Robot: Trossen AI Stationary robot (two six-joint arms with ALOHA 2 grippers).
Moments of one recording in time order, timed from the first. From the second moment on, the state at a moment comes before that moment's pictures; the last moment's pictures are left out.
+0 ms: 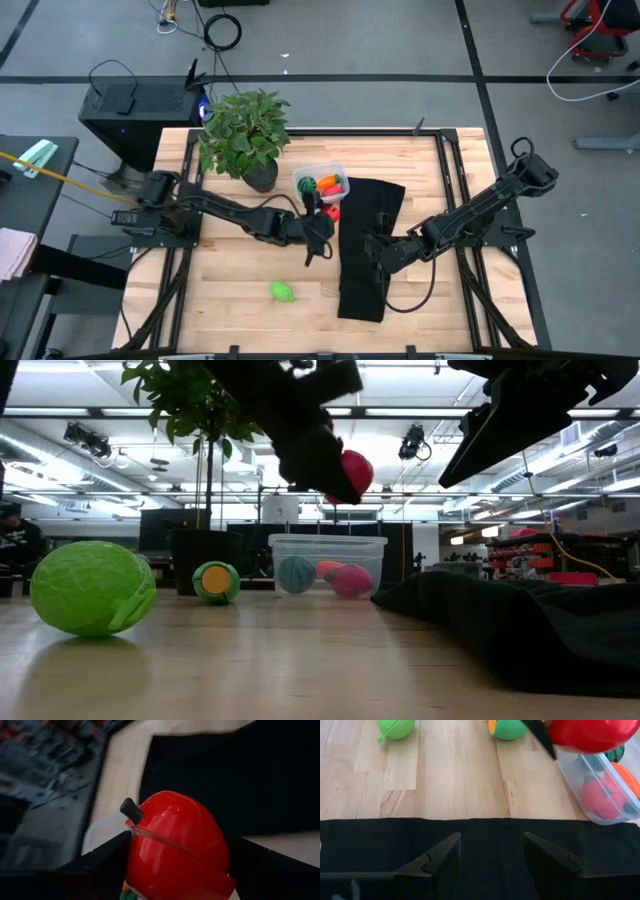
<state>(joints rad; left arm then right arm) -0.21 1.81 1.21 -0.13 -0.69 0.22 0.48 1.43 0.87 -0.37 0.49 0.39</state>
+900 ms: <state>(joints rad) -0.13 1.93 1.35 -0.11 -1.02 0.07 0.48 1.43 0.87 -0.36 0.49 0.39</state>
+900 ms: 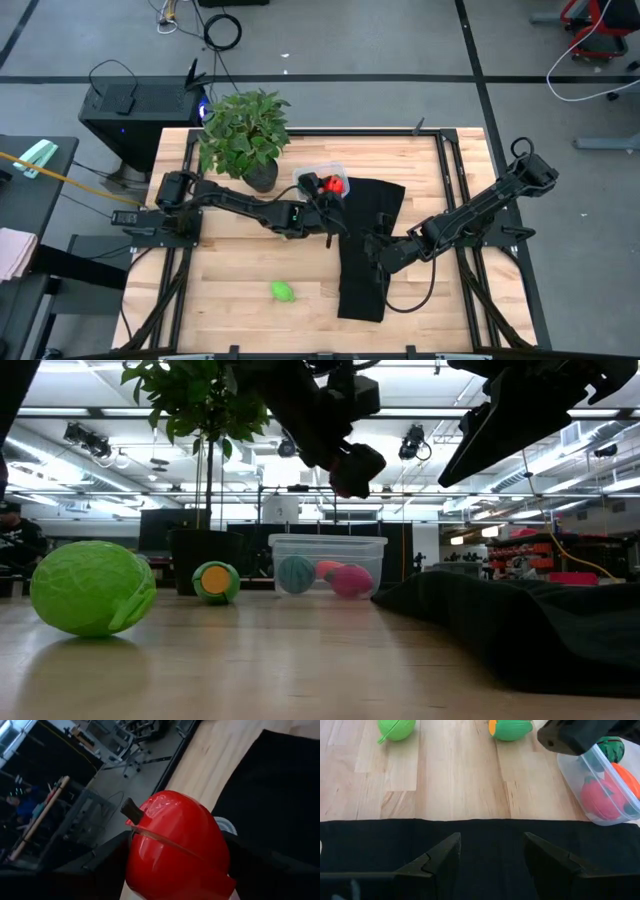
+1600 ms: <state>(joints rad) -0.08 2.02 1.35 -0.11 -1.11 -0.18 0.48 1.43 0.86 -0.36 0.49 0.39</state>
